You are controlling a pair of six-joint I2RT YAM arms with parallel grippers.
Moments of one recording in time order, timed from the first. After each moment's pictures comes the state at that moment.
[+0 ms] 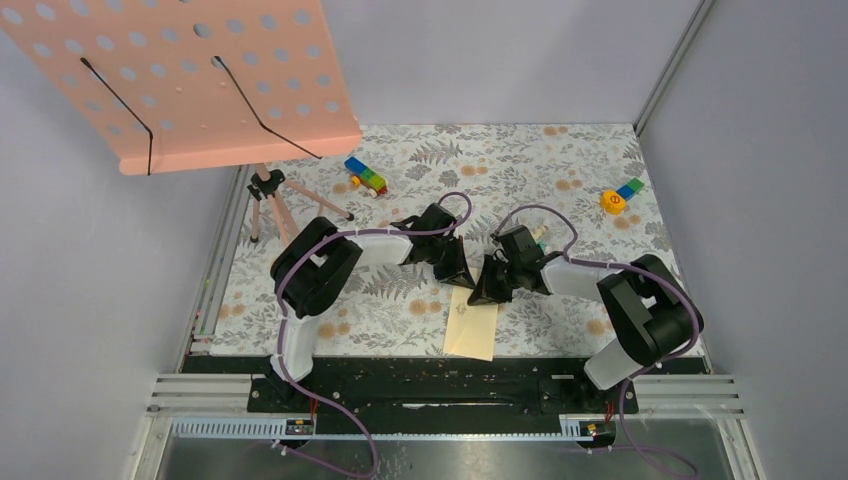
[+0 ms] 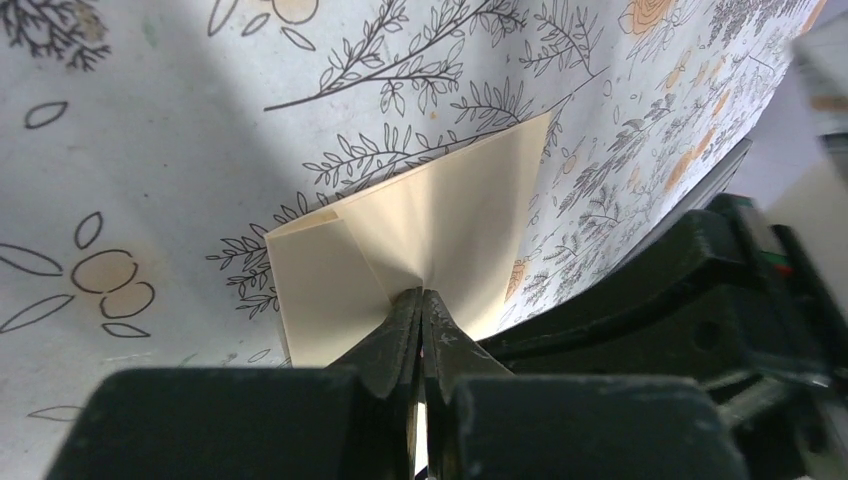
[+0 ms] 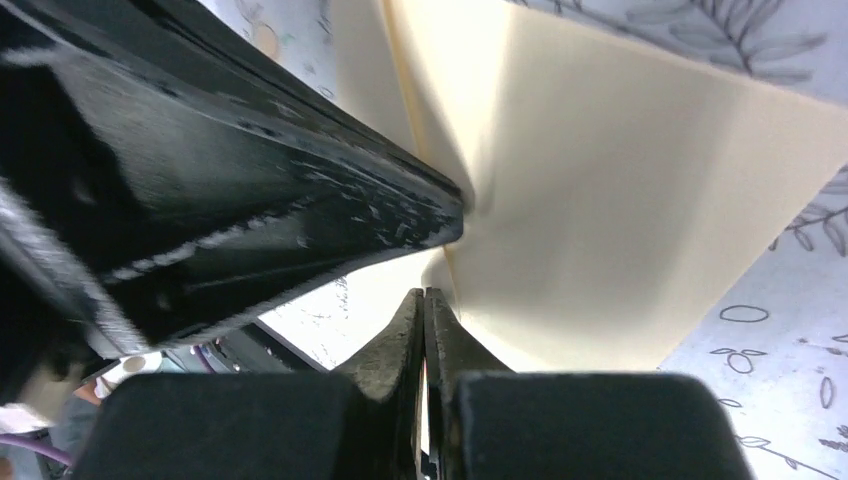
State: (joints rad) left arm -0.74 2.04 1.21 -0.13 0.50 -0.86; right arm 0.51 1.57 0.66 -0.11 -0.43 0.73
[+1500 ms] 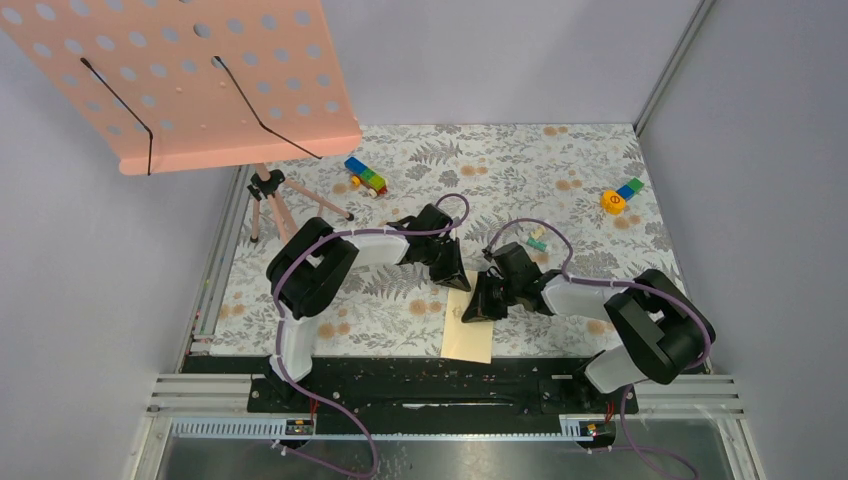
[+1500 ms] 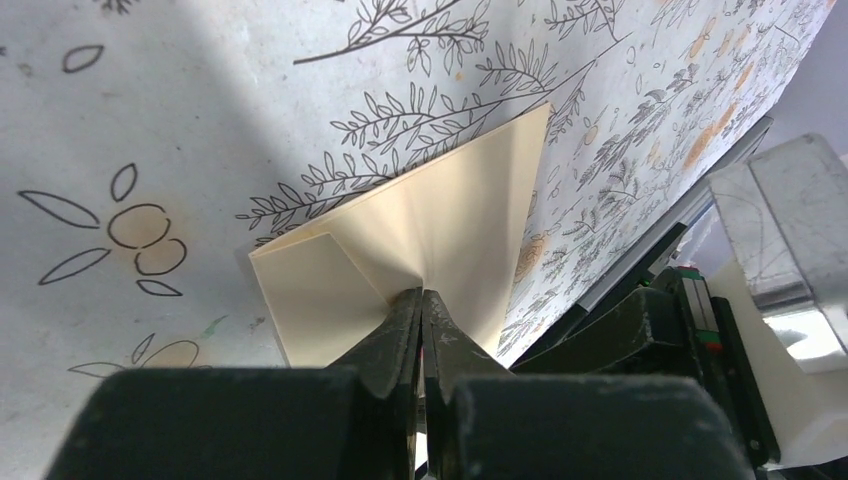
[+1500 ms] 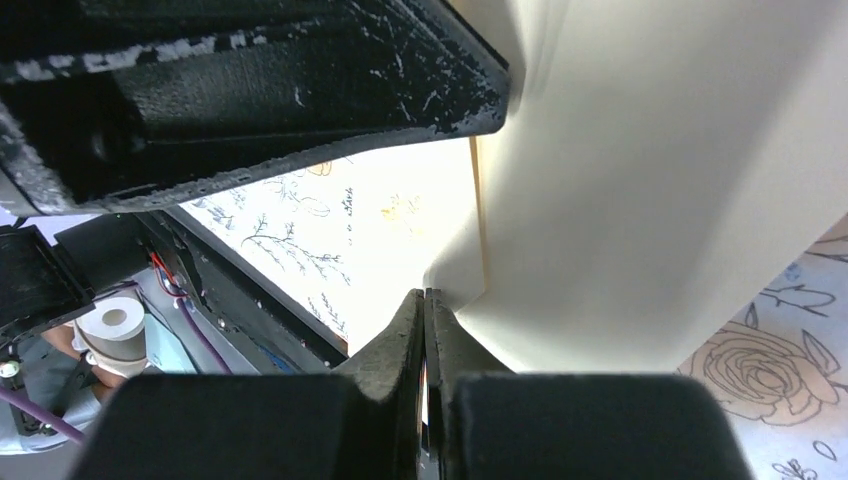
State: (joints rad) left arm -0.73 2.01 1.18 -0.16 0.52 -0.82; right arm 0.63 1.48 0.51 0.01 -0.44 0.78
